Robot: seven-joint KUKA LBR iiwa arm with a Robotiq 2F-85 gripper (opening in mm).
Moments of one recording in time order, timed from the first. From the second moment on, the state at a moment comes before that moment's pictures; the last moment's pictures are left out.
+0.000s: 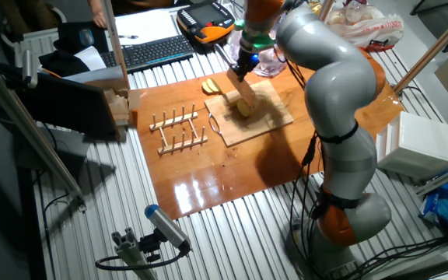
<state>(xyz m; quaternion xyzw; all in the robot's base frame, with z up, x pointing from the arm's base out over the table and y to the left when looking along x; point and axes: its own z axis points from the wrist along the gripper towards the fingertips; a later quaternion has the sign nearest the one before) 0.647 0.086 0.226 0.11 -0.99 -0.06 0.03</state>
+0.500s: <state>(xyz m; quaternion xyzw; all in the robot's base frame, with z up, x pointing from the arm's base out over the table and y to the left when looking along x) 0.643 0.036 0.199 0.12 -0.99 -0.07 0.04</state>
